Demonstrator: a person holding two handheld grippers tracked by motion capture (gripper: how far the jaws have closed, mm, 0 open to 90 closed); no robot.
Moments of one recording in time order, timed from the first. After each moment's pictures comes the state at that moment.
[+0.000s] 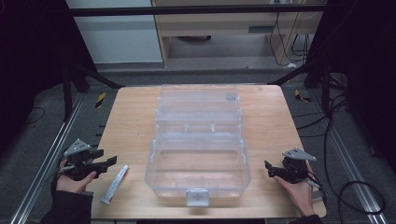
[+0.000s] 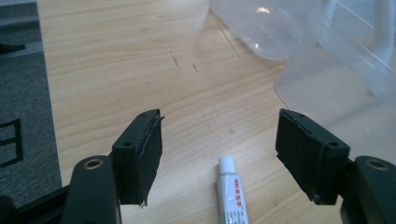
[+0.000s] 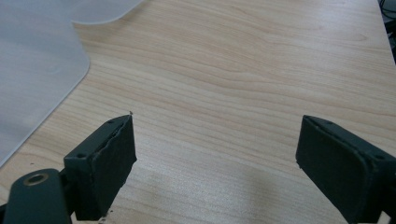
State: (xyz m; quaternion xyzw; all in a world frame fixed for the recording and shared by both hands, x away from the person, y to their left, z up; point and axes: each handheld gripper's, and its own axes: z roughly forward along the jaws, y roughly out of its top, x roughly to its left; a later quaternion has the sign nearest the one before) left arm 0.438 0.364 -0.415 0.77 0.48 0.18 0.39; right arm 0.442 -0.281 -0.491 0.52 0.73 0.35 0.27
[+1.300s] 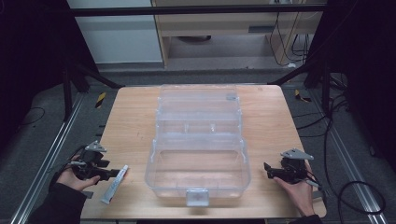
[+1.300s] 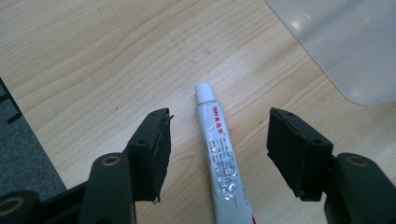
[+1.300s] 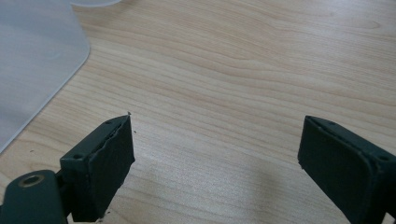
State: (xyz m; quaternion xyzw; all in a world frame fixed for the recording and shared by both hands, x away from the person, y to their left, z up) left arm 0.449 0.341 -0.412 0.87 0.43 0.09 0.23; right arm 0.443 -0.279 -0.493 0.52 0.74 0.33 0.26
